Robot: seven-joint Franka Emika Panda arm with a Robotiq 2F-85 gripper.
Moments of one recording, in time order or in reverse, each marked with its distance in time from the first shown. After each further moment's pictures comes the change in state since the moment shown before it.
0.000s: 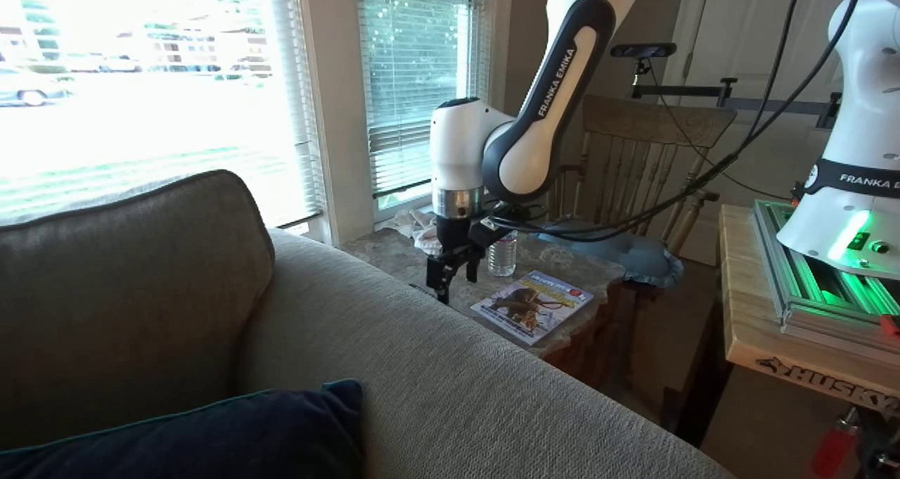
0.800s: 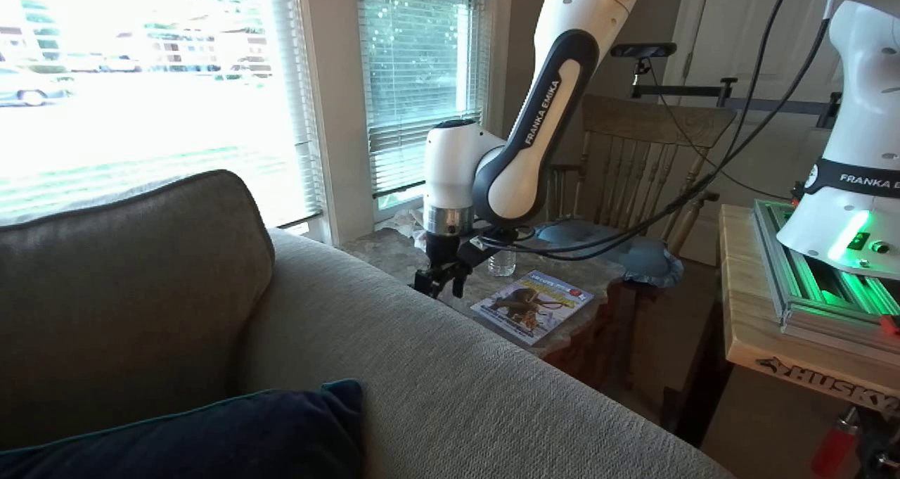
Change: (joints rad) arm -0.020 0.114 0.025 0.106 0.009 0.069 -0.027
